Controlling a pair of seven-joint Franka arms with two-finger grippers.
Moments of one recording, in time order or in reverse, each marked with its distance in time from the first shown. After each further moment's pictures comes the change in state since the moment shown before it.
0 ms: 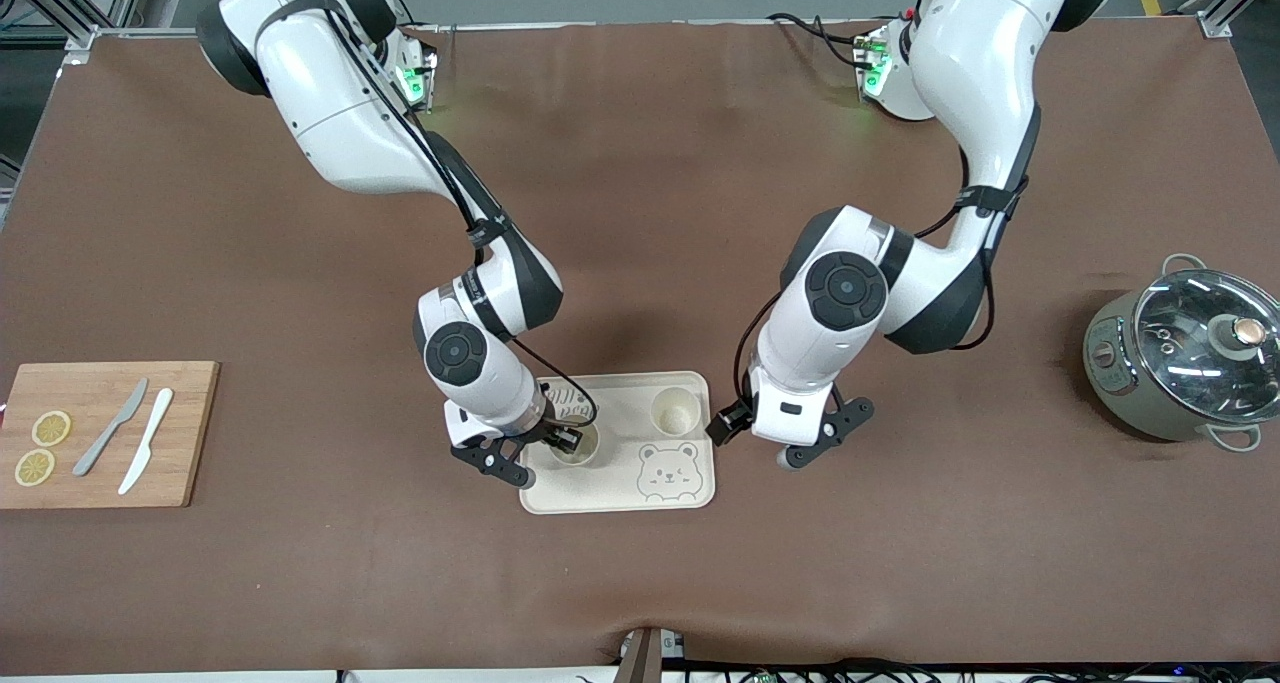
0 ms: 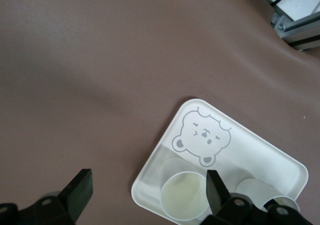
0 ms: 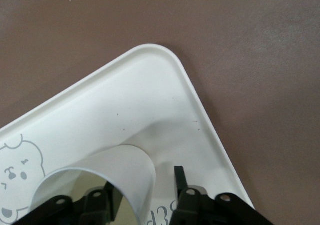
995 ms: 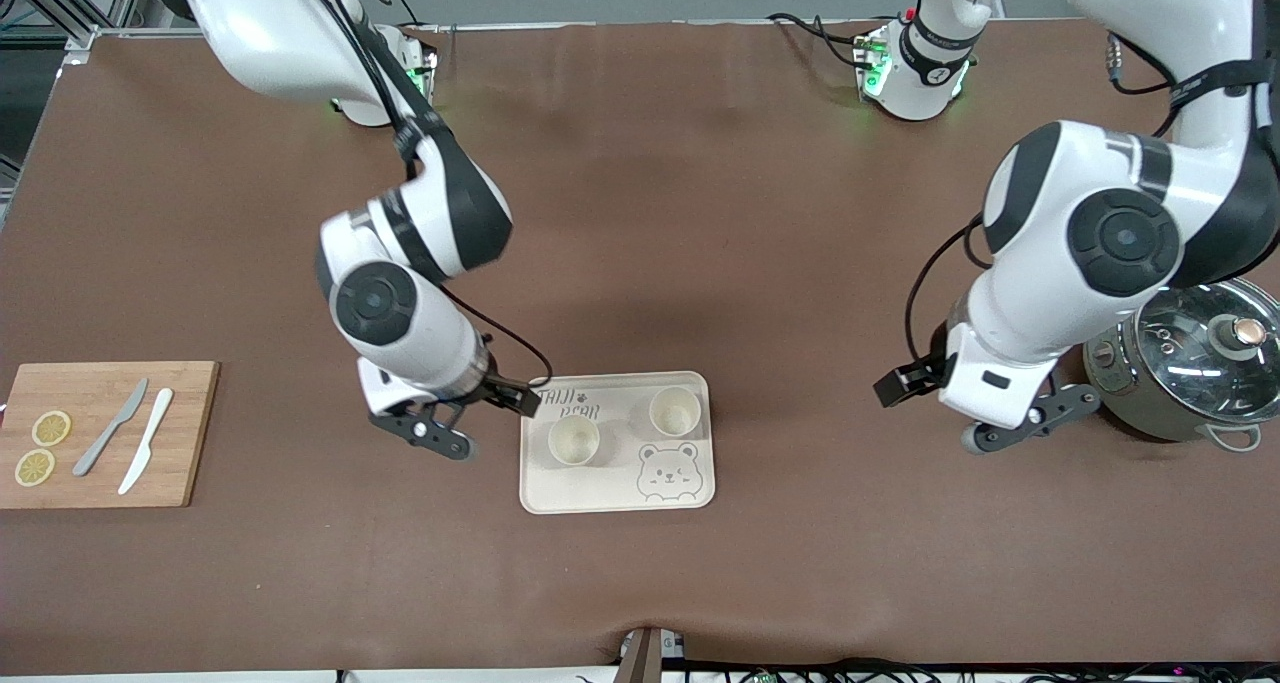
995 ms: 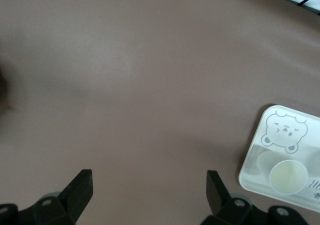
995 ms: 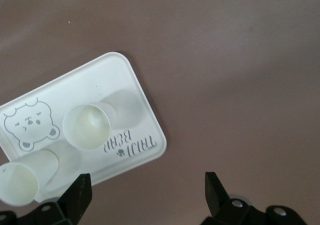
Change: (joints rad) left arm 0.221 -0.246 -0.002 -0.029 0.014 -0.356 0.493; right arm -0.037 -0.325 -0.012 0.041 -0.036 -0.571 -0.043
